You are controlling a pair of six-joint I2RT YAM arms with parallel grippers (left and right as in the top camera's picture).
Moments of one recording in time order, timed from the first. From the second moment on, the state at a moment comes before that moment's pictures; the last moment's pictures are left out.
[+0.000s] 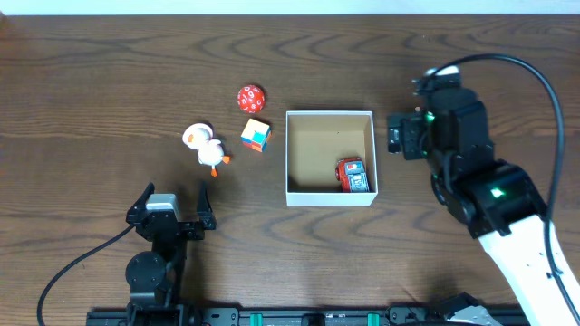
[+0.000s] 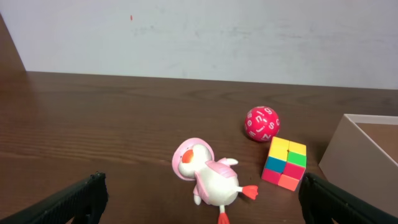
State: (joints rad) left arm -0.01 0.01 0.03 -0.13 0.00 -0.06; right arm 0.36 1.15 1.18 -0.73 0.33 0.11
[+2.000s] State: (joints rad) left arm -0.01 0.01 0.03 -0.13 0.00 -0.06; right arm 0.10 1.88 1.18 -0.35 0.12 1.23
